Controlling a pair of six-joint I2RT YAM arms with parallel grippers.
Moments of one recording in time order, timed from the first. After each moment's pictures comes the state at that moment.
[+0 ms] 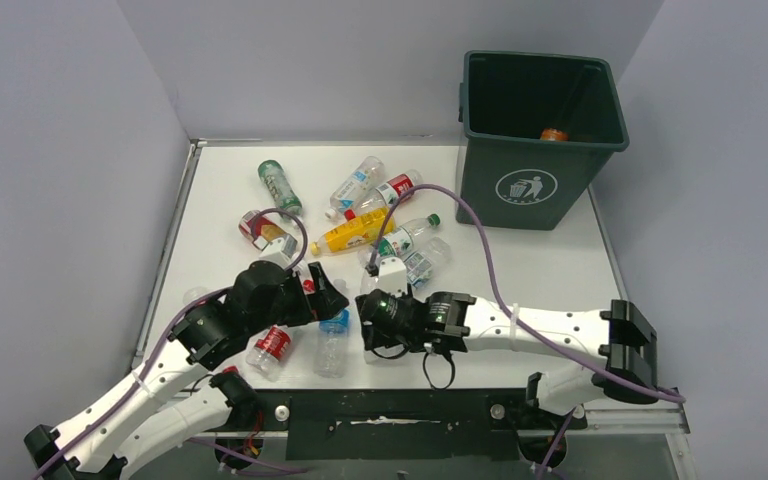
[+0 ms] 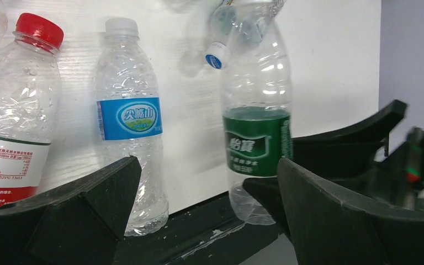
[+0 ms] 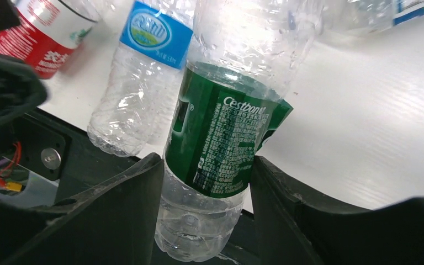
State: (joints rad) left arm -0.76 0.71 0.73 -0.65 -0.07 -0.86; right arm 1.29 1.44 1.09 -0.65 0.38 0.84
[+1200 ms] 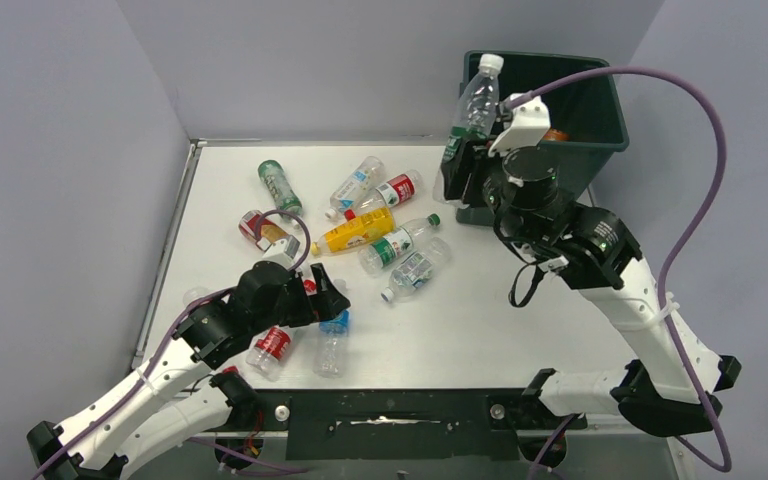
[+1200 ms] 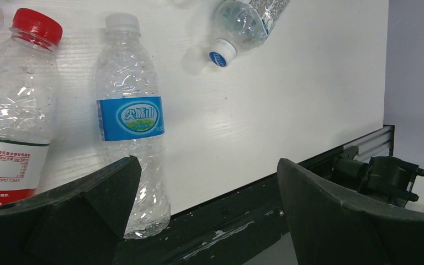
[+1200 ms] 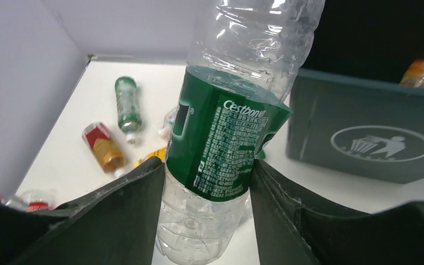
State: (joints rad) left arm -0.76 0.73 0.71 -0.63 -0.07 -0.86; right arm 0.87 1.23 1.75 -0.81 0.57 0.35
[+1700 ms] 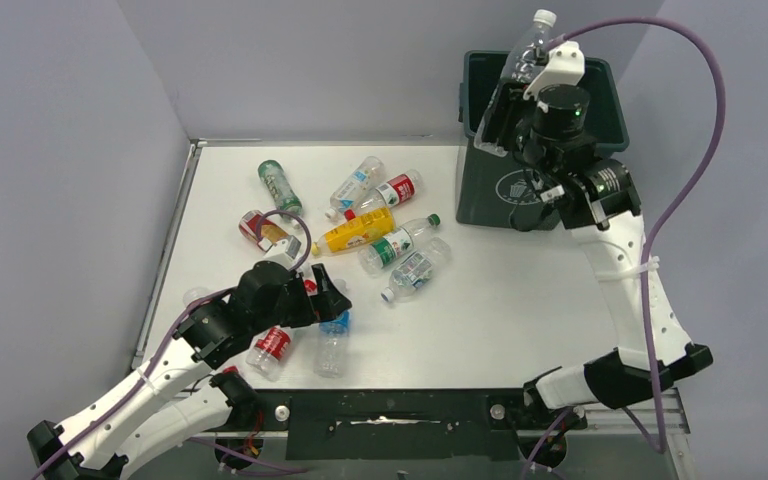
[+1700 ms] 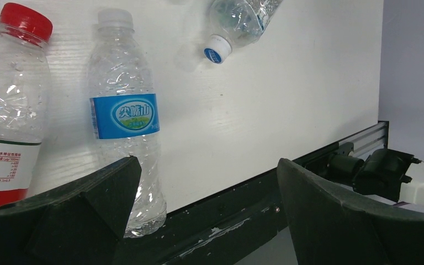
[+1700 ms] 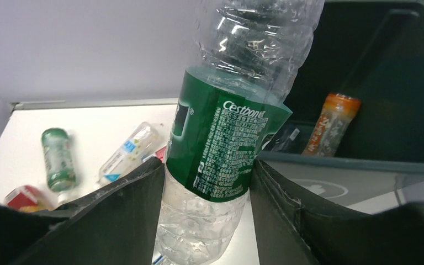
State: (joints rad) left arm -0.76 0.73 0.71 -0.62 -0.05 -0.87; right arm 0.47 1.38 1.90 -0.73 0.39 0.20
